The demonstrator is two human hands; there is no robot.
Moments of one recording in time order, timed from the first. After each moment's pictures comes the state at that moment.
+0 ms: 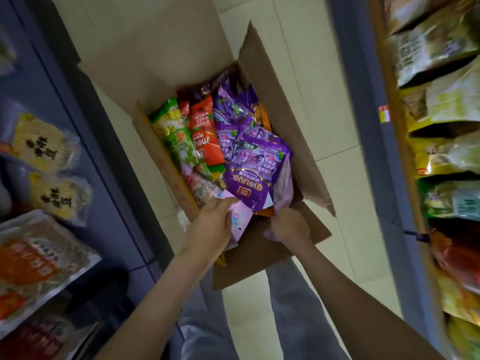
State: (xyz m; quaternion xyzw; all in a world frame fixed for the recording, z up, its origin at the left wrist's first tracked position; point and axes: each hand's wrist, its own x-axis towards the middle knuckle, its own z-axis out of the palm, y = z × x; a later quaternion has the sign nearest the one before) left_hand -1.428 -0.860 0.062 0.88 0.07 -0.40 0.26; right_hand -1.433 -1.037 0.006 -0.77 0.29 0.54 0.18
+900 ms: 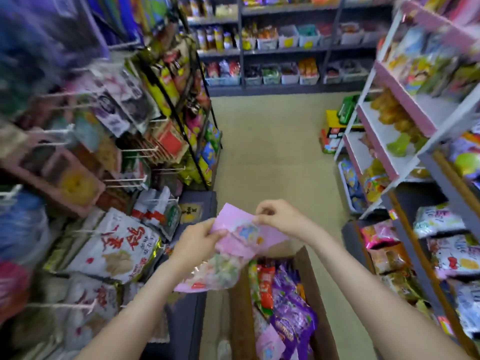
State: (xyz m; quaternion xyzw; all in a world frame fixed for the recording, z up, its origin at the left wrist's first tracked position) left_hand -1.389 -0.701 0.531 0.89 0.21 -0.05 0.41; right_hand -1.256 -0.878 0.537 -0.82 -0.26 0.31 0.41
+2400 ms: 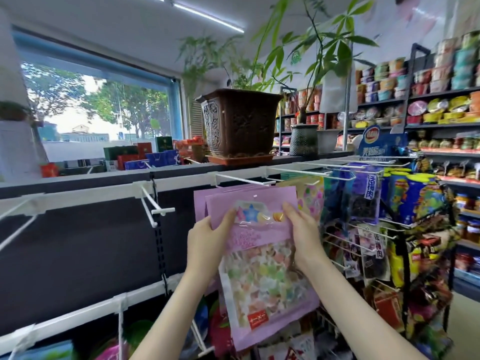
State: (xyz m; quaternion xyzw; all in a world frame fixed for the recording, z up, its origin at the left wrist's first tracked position) left_hand -1.660 -0.560 0.826 0.58 0.44 0.62 0.30; right_hand -1.482 -0.547 0.820 -0.39 -0.41 0.38 0.73
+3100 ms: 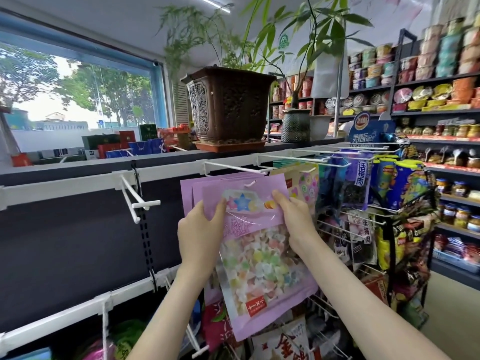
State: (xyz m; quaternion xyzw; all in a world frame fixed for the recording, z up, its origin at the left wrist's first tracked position) left_hand -1.651 -0.539 0.819 0.60 0.50 0.61 0.12; right_hand -1.479 -0.521 0.818 -0.48 -0.41 0.35 0.69
